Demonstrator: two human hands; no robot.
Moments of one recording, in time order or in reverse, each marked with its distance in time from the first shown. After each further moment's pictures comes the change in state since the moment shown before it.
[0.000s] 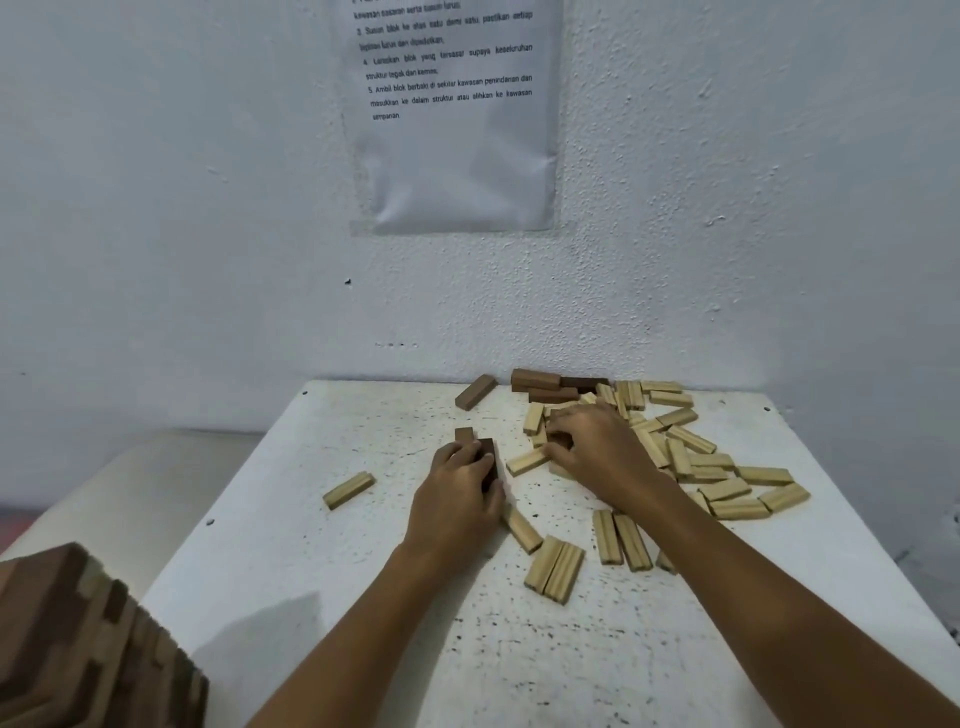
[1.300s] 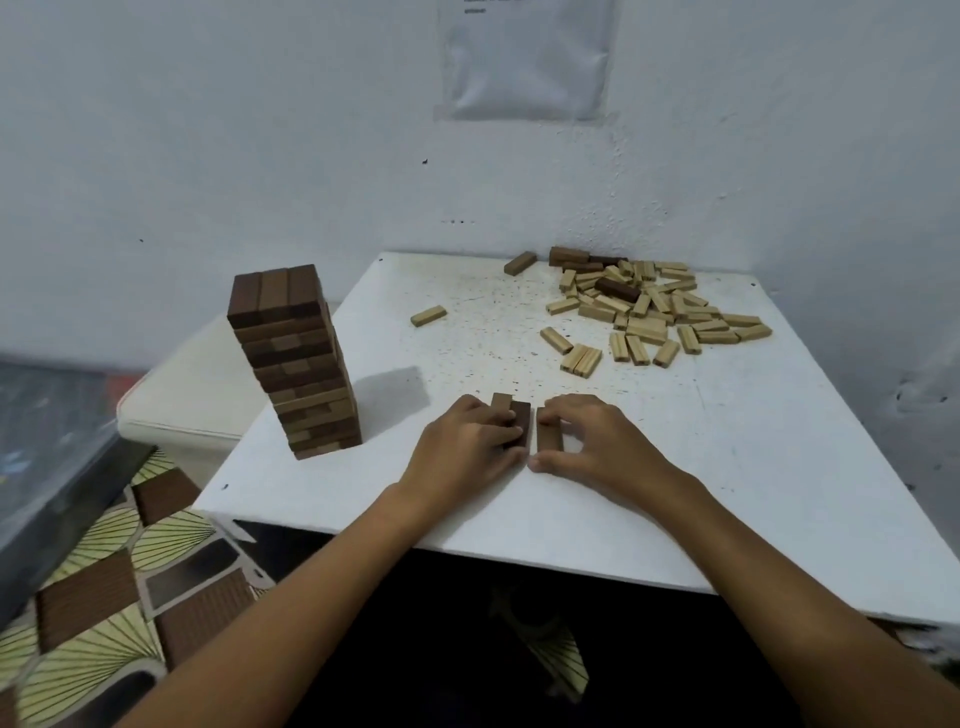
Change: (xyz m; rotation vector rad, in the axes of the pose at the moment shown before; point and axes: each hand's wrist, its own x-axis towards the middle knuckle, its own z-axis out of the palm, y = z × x) left_hand -0.210 -0.005 -0.051 -0.010 0.177 0.341; right_hand -0.220 -0.137 -0.017 0.362 -0.166 0.002
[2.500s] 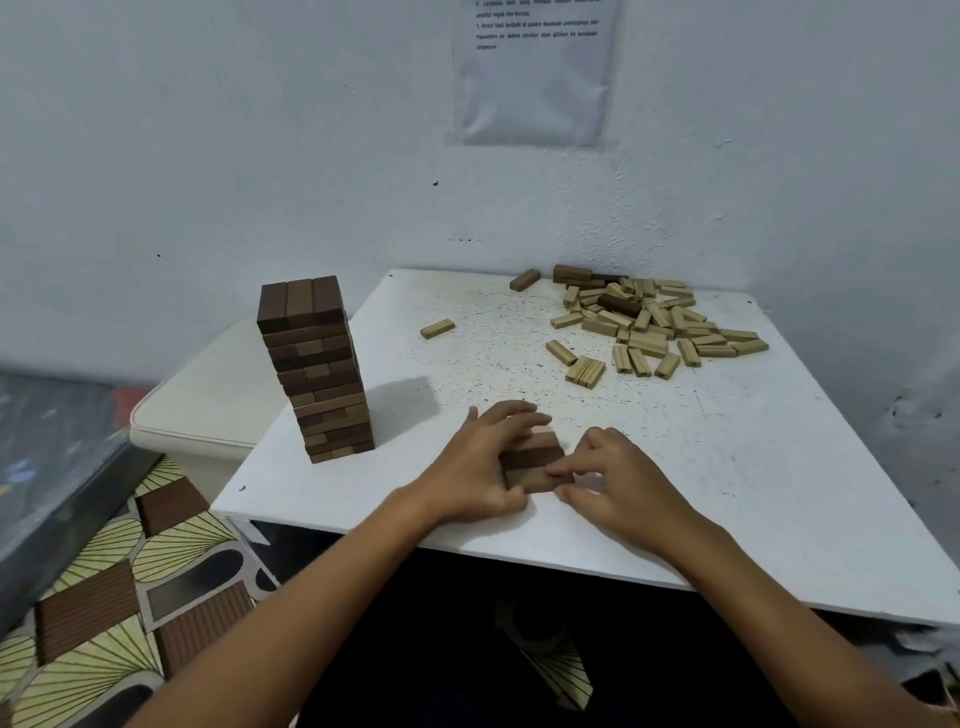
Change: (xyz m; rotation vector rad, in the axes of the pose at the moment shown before) left_hand 0.000 0.014 -0.029 -0.388 -0.313 -0.112; right_hand -0.037 -0.008 0.009 -0.045 0.053 -0.031
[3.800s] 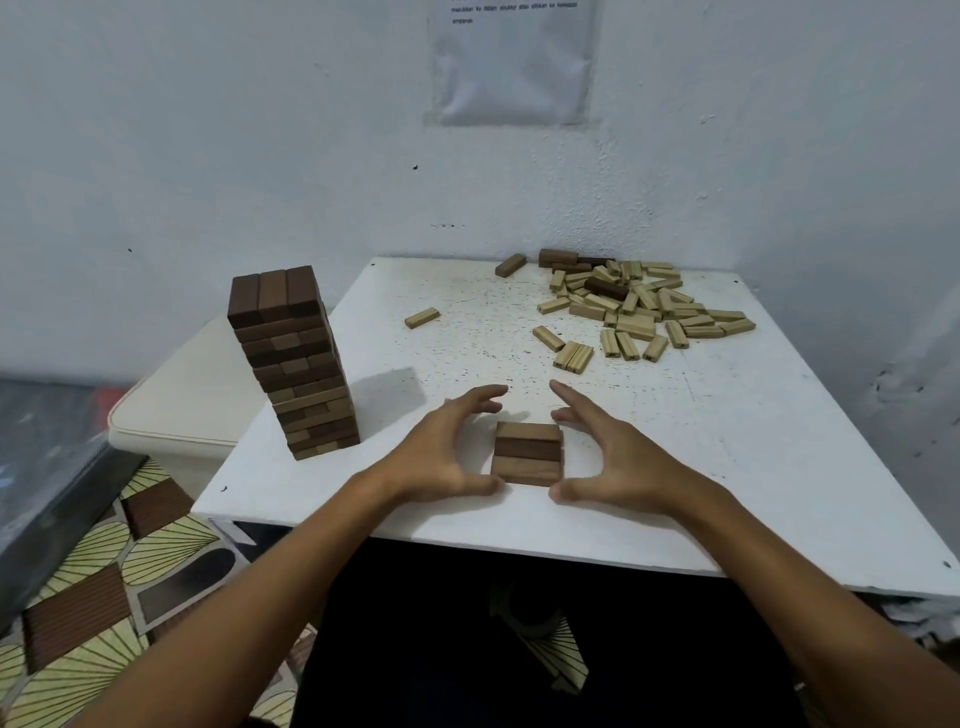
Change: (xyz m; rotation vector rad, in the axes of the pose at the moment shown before) left_hand -0.005 -0.020 -0.020 -0.138 -0.116 -0.186; right_hand 0.007 0.011 -0.019 0.210 -0.258 0.195
